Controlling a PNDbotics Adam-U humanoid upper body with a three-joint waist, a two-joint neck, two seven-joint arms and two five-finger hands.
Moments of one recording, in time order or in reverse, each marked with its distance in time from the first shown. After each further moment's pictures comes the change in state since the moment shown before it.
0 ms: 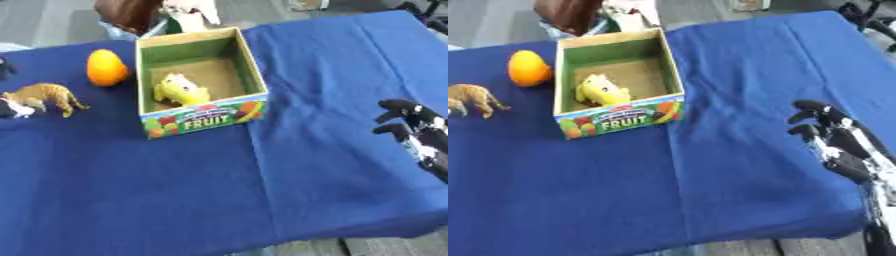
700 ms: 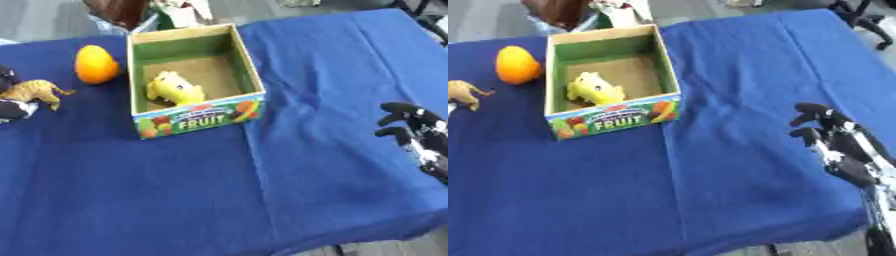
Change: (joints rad) left arm -0.023 -0.024 -0.008 0.029 -0.017 0.014 0.074; right arm -0.012 0.001 0.000 0.010 0.000 -0.014 -0.004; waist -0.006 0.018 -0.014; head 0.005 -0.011
